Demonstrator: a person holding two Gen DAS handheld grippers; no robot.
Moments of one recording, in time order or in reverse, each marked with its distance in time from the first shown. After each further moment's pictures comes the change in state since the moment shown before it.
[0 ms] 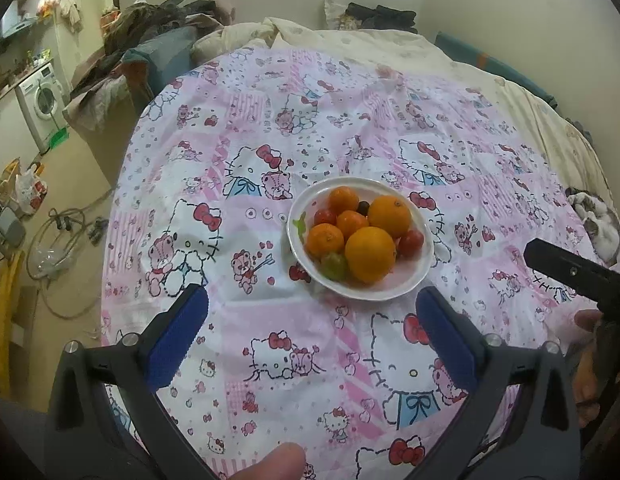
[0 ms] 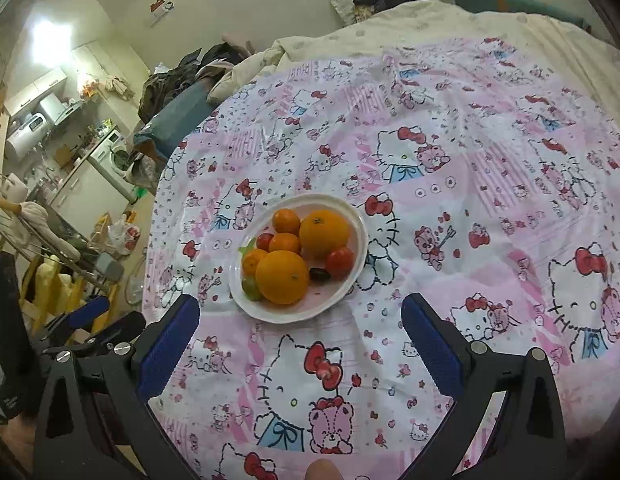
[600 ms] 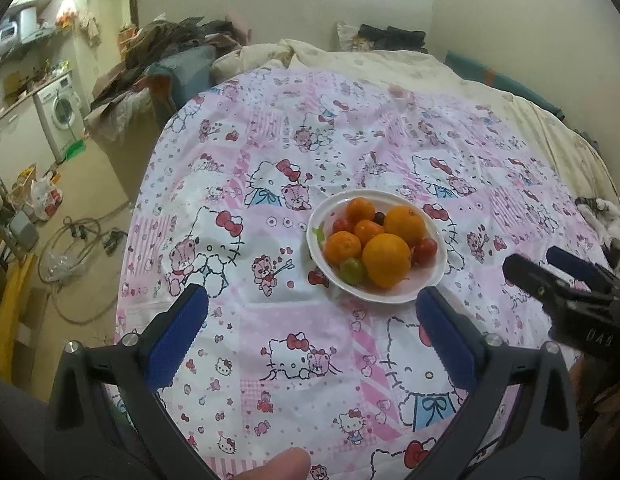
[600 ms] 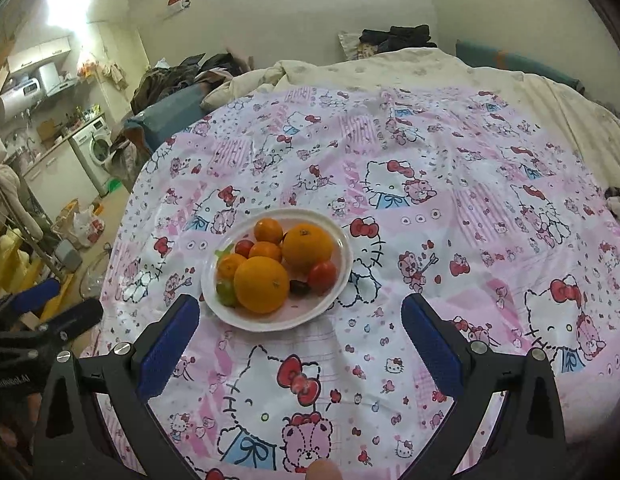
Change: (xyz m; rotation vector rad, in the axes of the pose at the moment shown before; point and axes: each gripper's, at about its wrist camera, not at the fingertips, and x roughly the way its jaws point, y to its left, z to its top) left arm -0.012 0.009 -0.018 -0.024 -0.089 0.049; right arm 0.010 0.028 -0.024 -0.154 -0.110 -0.146
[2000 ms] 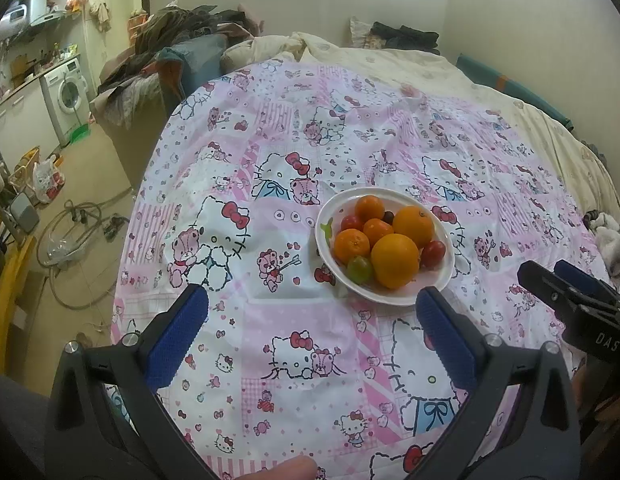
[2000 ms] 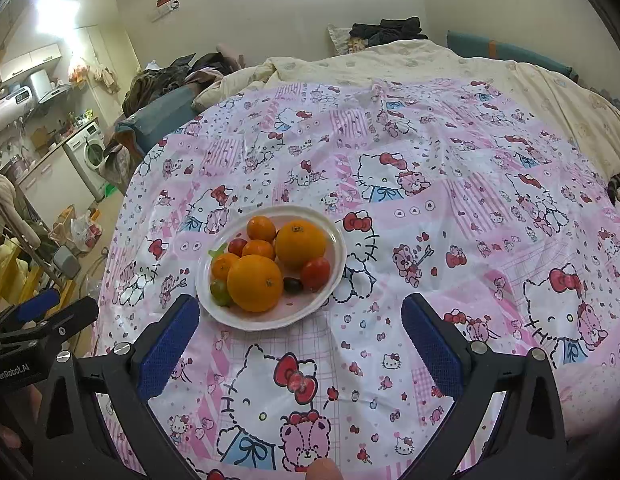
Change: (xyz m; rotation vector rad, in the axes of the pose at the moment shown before) left arm 0.007 0.006 -0.001 -0.035 0.015 0.008; right arm 0.002 -0.009 0.000 0.045 0.013 -0.005
